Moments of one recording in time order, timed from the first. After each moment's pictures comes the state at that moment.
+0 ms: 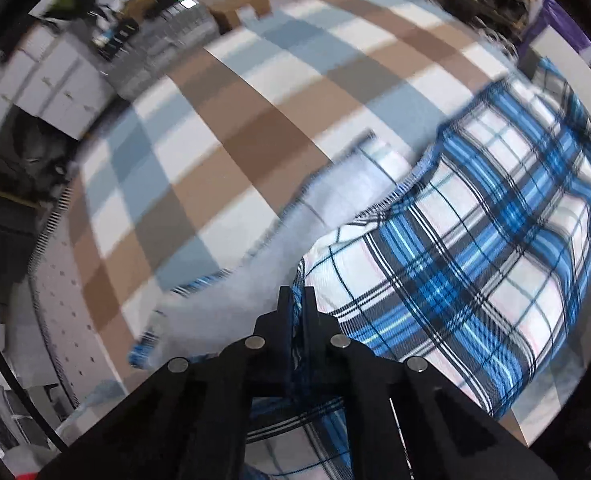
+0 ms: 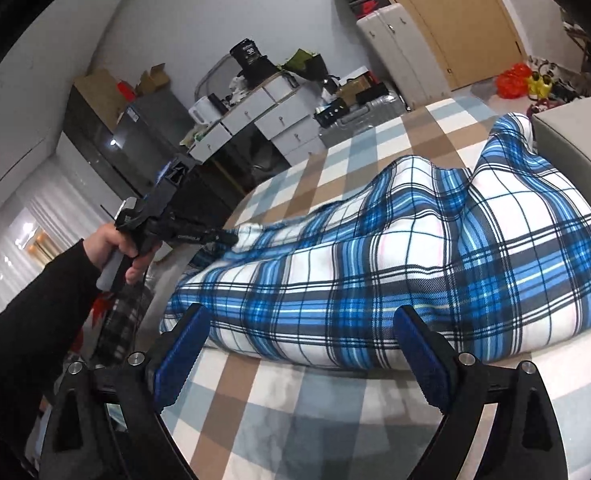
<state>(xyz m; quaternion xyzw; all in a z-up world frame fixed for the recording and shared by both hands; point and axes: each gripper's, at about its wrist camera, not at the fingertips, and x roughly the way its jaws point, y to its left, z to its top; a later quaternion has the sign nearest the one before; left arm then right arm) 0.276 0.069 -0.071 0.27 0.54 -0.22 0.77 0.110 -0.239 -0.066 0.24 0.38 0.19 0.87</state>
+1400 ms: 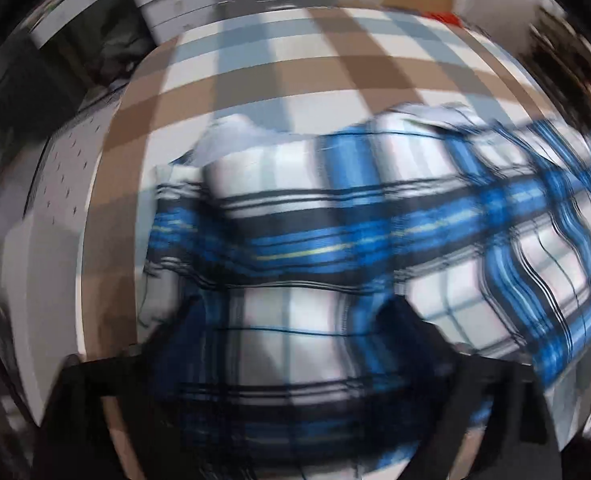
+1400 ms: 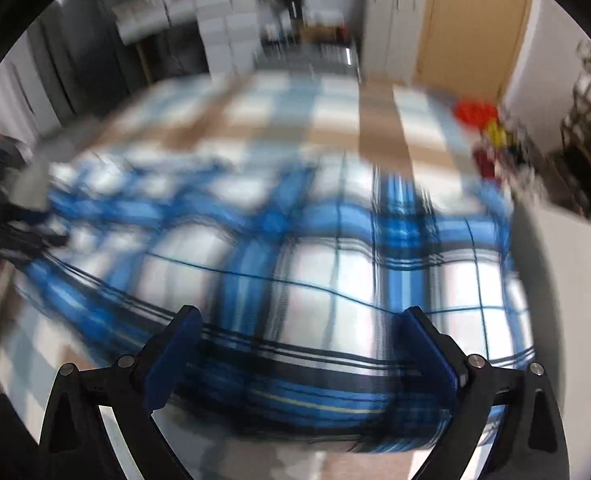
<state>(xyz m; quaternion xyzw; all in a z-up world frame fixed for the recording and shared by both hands) 0.244 0.154 -0.120 0.06 0.56 -0.09 0.82 0.217 -0.193 -0.099 -0.05 0.54 0.05 0.84</state>
